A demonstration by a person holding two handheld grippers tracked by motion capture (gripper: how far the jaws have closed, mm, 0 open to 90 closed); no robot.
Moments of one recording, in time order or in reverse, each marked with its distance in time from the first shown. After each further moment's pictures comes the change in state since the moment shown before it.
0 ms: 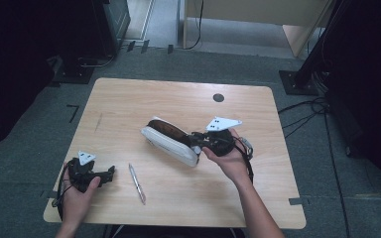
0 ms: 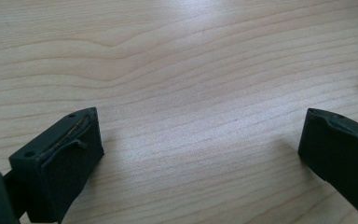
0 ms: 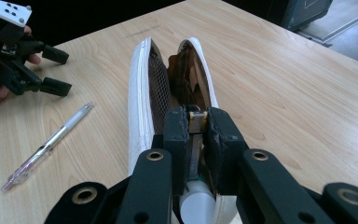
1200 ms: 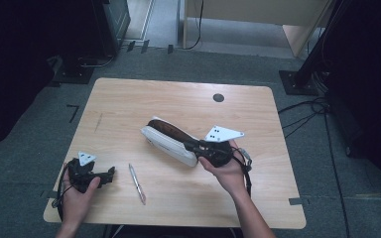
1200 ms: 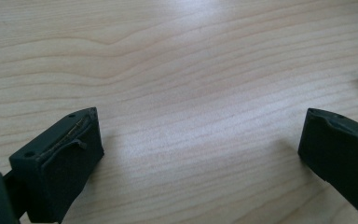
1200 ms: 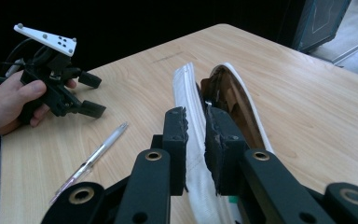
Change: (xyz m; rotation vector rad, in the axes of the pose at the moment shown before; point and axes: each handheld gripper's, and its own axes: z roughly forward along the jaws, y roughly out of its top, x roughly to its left) left arm 0.000 -0.001 -0.003 0.012 -0.007 0.009; right arm 0.034 -0.004 -0.014 -0.108 0.041 0.014
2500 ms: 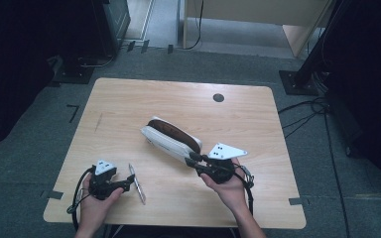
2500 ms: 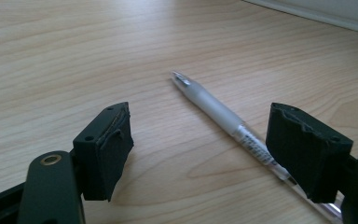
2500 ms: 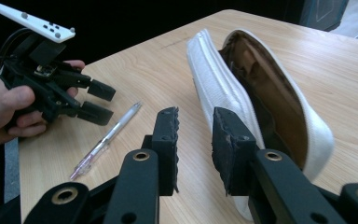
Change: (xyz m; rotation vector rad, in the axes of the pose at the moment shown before) left arm -0.069 0.001 -0.022 -0.018 -0.215 -0.011; right arm 0.017 -0.042 -0.008 -0.012 0.008 0.066
